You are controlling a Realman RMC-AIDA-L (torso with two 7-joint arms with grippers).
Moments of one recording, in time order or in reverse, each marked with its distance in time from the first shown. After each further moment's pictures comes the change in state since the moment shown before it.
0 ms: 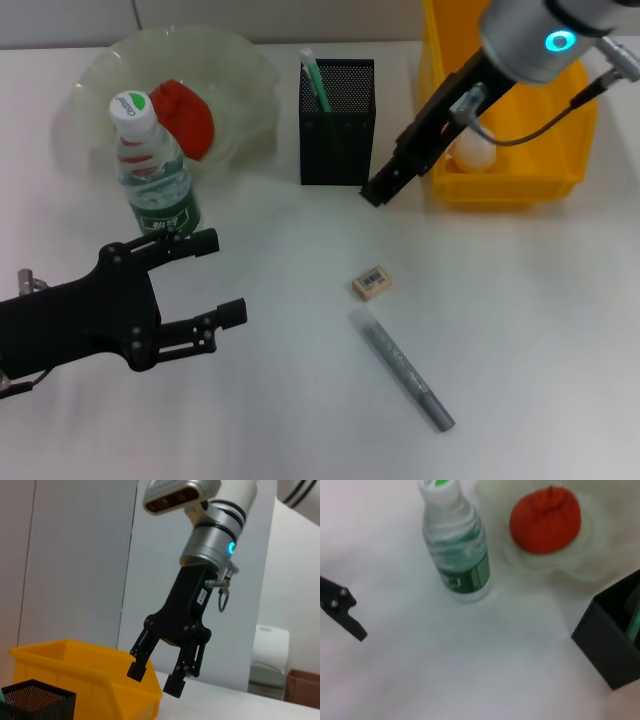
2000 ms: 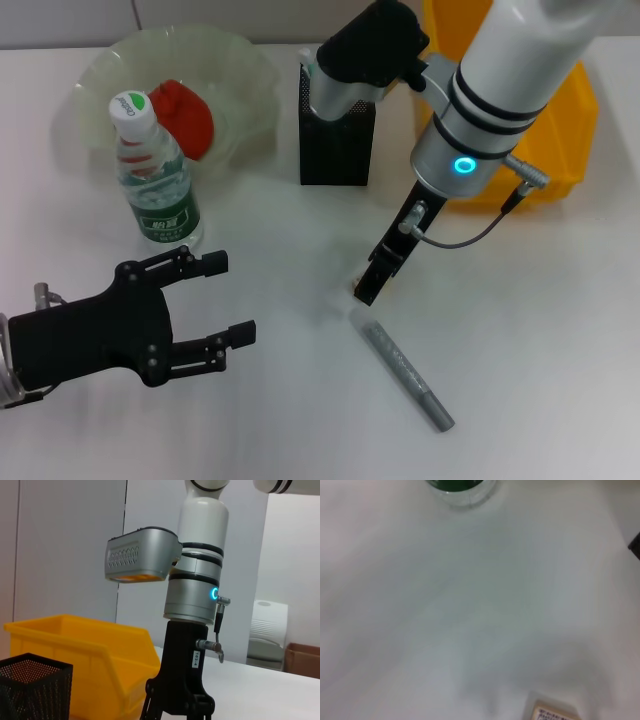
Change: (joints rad) left arm -0.015 -0.007 -0.008 -0.033 0.069 -0.039 0.056; right arm 0.137 0.010 -0.283 0.557 0.101 0.310 0.061
